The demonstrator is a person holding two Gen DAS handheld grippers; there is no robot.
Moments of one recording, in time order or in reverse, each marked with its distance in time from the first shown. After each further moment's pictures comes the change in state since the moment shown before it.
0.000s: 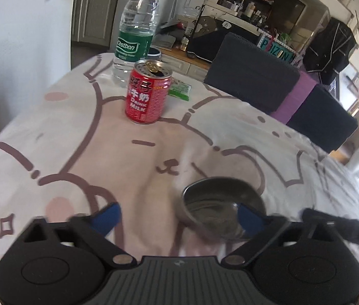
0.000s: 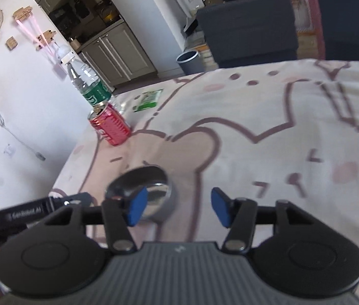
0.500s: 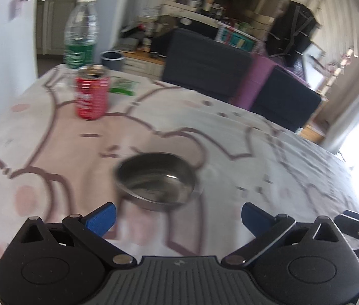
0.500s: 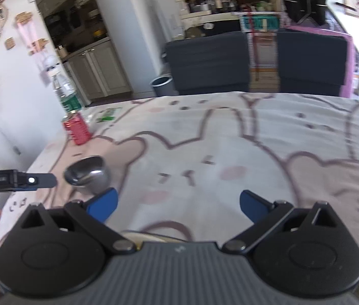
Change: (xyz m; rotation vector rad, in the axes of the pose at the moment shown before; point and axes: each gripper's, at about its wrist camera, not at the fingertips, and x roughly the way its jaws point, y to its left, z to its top) left arm -0.031 -0.057 -0.033 0.134 -0.006 -0.073; right arm -0.131 -0.073 -0.050 -0.123 -0.133 -0.155
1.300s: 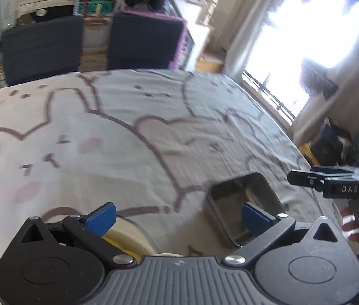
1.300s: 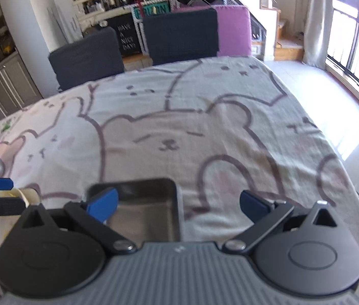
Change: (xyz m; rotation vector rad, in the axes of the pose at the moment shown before) left arm 0.014 -0.247 -0.079 0.417 0.158 -0.368; right arm -0.151 -0.207 -0.085 0.229 0.027 -0.361
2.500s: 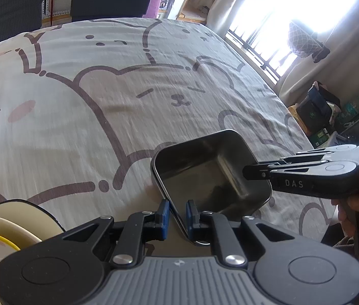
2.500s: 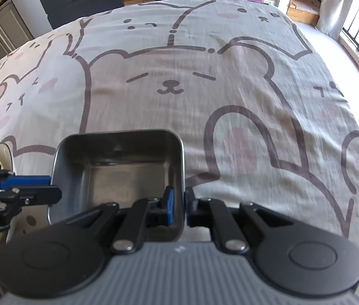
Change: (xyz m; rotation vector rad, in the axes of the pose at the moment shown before) left arm 0.093 -0.060 -0.009 0.050 0.230 -0.094; right arm 0.077 0.003 -0.001 -0.069 0.303 -0.038
